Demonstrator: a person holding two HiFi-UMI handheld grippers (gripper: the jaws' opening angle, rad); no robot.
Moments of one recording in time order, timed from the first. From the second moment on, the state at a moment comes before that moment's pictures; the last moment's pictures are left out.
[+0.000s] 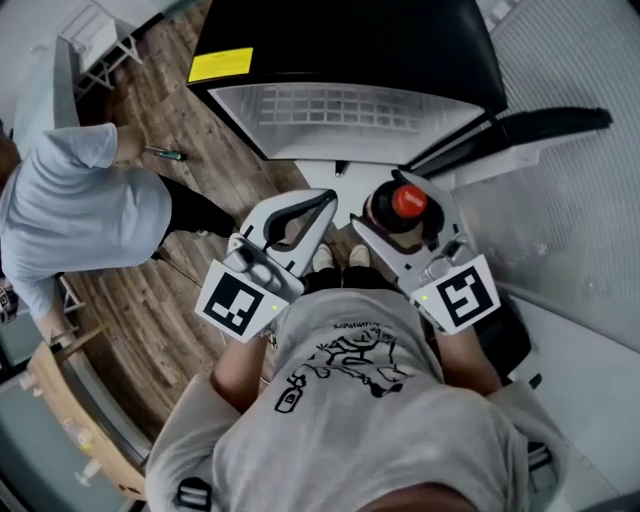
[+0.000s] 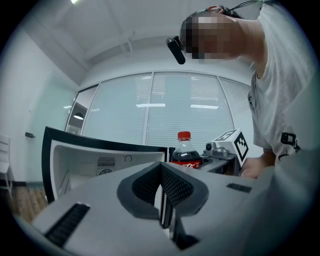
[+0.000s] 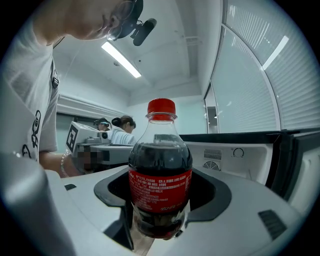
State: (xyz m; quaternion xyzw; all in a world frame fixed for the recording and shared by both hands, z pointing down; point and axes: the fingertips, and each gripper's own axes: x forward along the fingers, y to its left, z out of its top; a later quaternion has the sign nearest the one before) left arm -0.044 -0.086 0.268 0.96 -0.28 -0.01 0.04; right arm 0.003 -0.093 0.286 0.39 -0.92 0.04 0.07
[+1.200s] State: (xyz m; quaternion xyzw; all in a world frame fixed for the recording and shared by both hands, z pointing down) left arm -0.025 -0.132 0.337 0.96 -0.29 -0.01 0.05; right arm 0.027 -0.138 0.365 0.43 -0.90 0.03 0.09
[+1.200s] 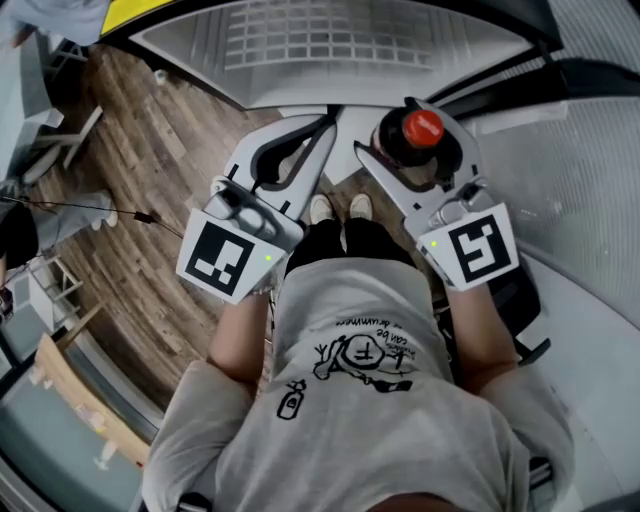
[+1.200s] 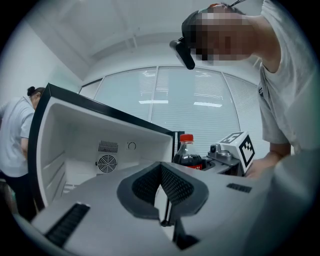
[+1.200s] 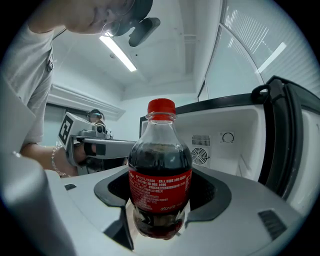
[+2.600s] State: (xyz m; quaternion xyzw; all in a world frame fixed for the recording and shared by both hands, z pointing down) left arm -0.008 -0.232 0.357 0.95 -0.31 -0.02 -0.01; right arm 0.037 -0.253 0.384 0.45 -0.89 -0.01 0.07
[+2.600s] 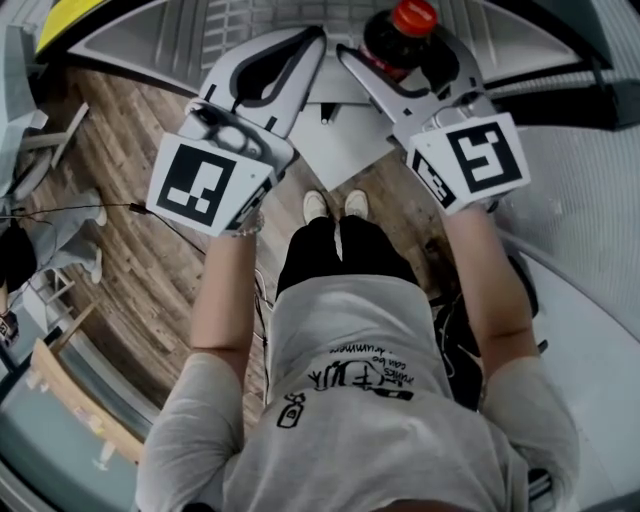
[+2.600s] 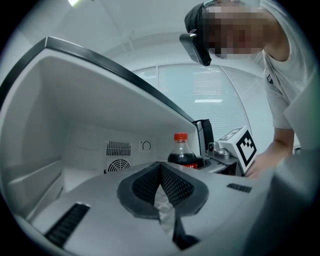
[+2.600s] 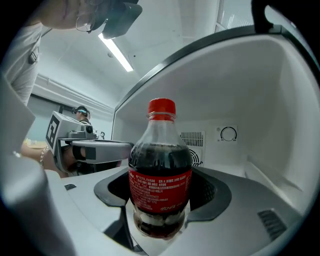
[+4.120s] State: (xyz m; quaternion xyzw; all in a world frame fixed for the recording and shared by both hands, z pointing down) left arm -0.003 -0.301 0.385 0.94 -0.33 0.00 0.00; right arm 0.036 -0.335 0.415 0.44 -0.89 0.01 0.05
